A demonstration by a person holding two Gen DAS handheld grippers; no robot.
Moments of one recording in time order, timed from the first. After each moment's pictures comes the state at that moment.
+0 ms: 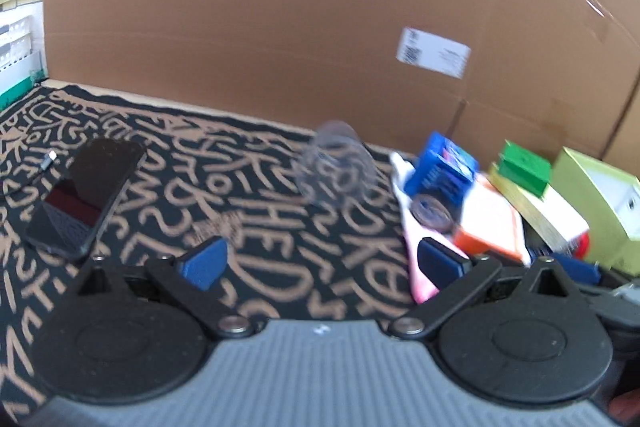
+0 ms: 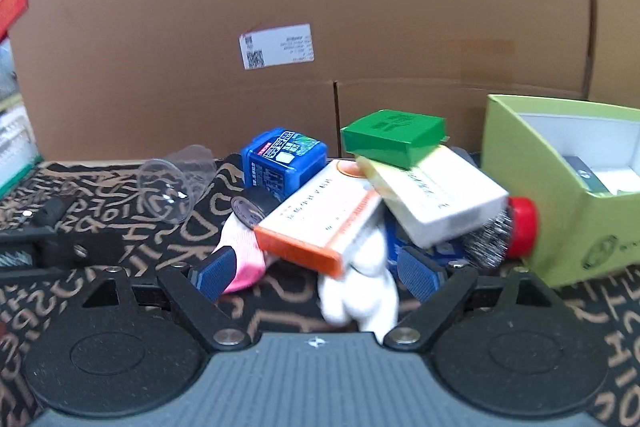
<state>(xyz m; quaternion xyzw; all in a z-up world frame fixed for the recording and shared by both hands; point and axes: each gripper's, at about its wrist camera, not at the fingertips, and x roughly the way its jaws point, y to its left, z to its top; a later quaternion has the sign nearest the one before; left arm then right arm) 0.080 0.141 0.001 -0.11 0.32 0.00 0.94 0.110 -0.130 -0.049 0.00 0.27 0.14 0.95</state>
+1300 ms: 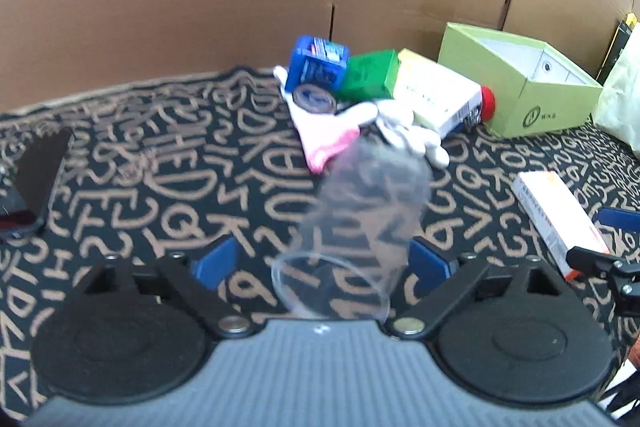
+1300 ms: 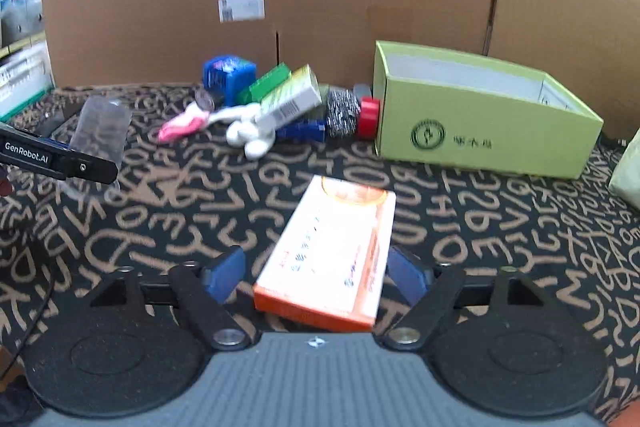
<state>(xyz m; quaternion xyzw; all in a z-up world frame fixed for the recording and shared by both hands) 0.008 0.078 -0.007 0.02 0.37 -0.14 0.92 -0.036 -0.257 -0.058 -0.05 0.29 0.13 0.95</state>
